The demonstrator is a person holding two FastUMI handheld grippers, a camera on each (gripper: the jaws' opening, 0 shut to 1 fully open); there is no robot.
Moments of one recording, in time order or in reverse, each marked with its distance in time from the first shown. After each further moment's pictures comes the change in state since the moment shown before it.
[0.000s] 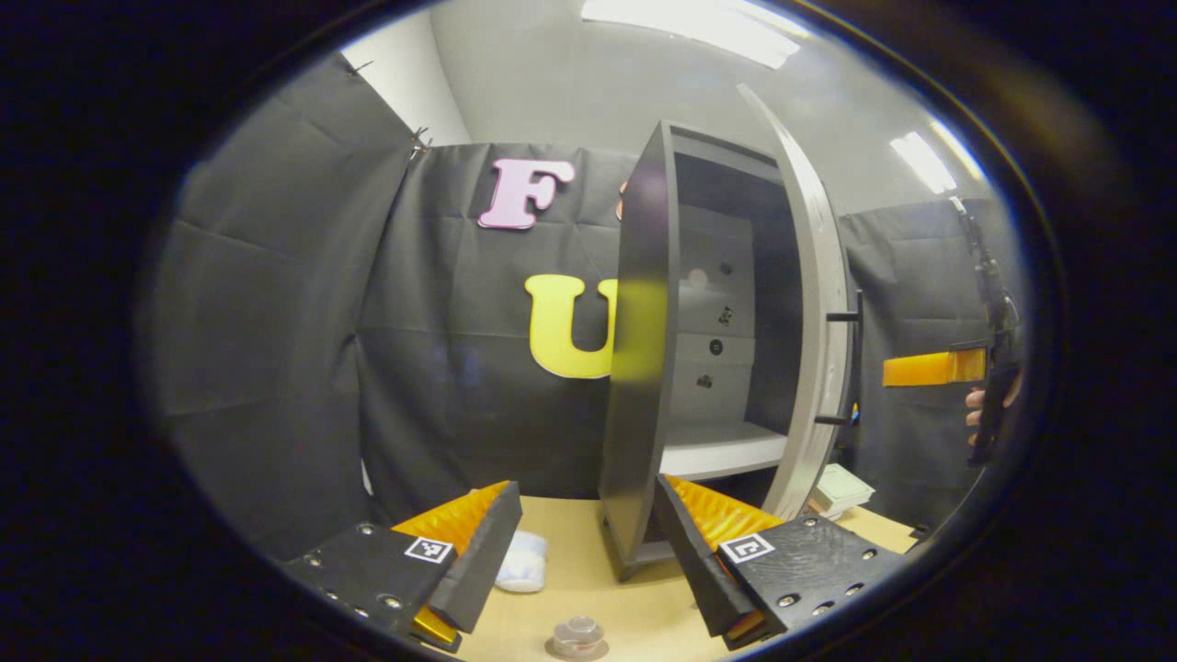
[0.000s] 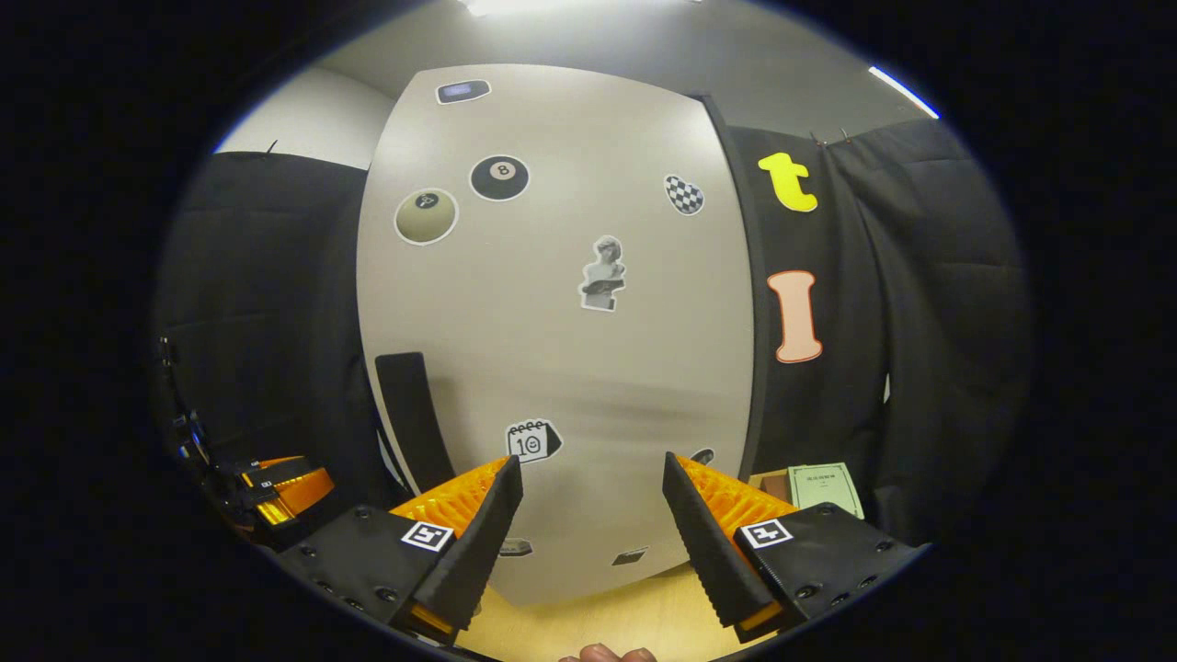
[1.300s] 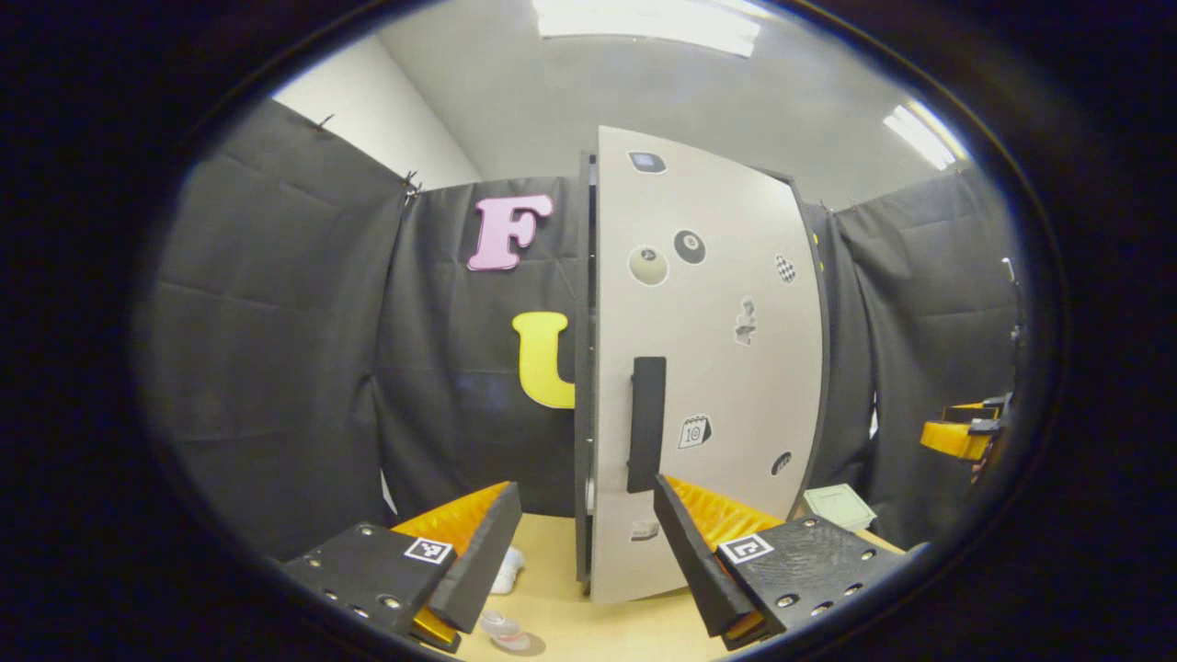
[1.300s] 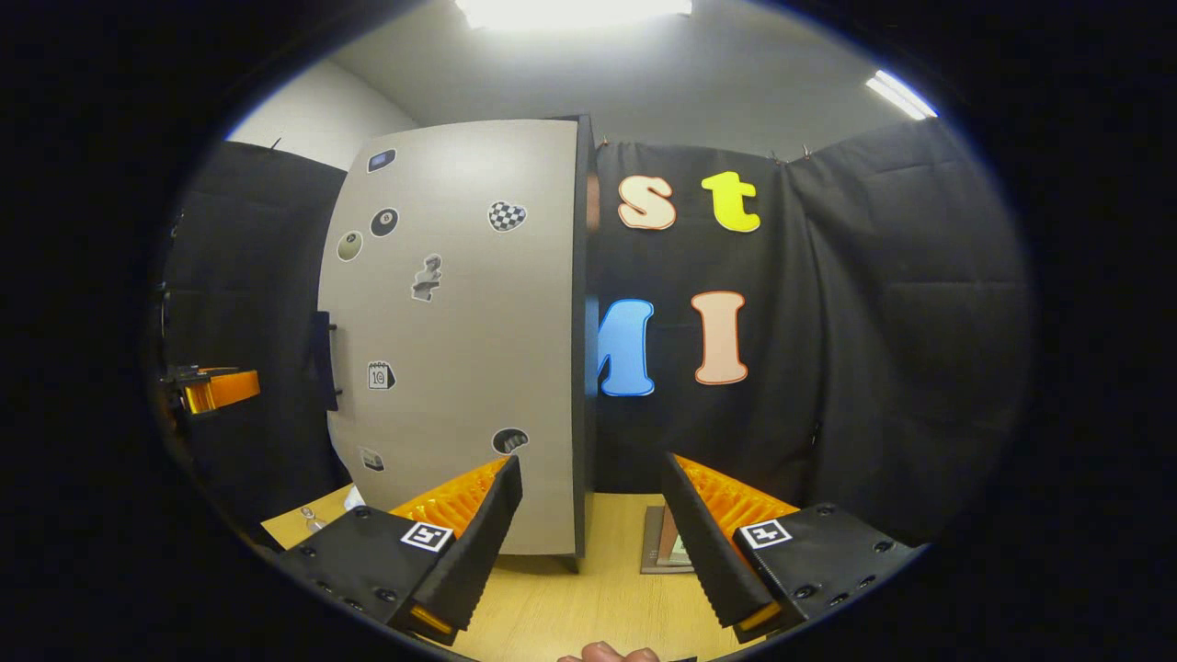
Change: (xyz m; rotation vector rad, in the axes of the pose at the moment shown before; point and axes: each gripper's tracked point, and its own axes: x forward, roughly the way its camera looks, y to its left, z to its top) left arm -0.021 -0.162 0.055 0.099 -0.035 0.202; right arm -0.055 -0.206 -0.029 -0.072 -0.060 0.002
